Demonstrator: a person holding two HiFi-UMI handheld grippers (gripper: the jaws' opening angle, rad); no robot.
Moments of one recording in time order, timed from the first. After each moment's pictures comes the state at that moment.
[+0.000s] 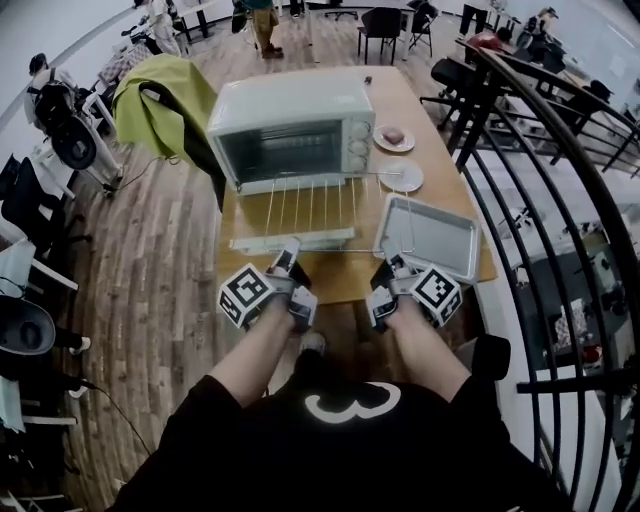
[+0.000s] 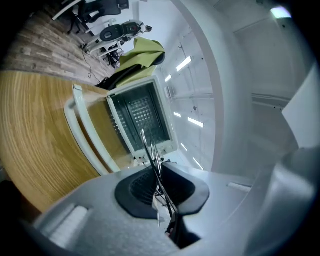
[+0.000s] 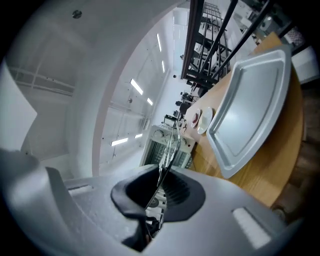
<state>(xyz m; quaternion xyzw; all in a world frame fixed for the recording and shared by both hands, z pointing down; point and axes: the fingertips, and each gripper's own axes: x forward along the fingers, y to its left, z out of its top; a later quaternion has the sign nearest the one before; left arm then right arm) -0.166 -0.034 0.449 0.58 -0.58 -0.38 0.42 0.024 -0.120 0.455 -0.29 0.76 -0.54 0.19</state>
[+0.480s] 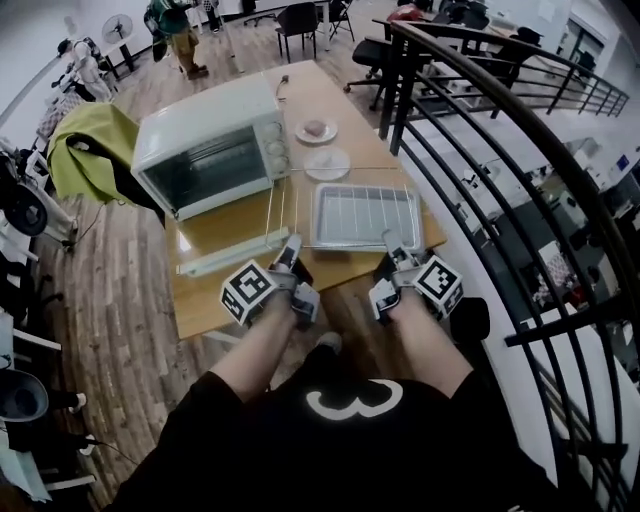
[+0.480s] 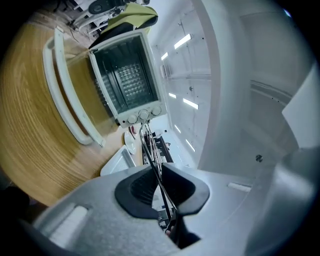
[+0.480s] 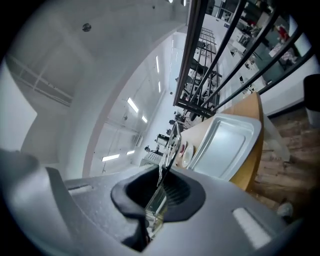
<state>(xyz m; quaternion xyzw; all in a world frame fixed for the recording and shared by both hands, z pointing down) -0.010 -0.095 0.452 0.65 -0.50 -0.33 0.47 0.193 -0.137 0.455 -0.38 0.73 -0.51 0.25</state>
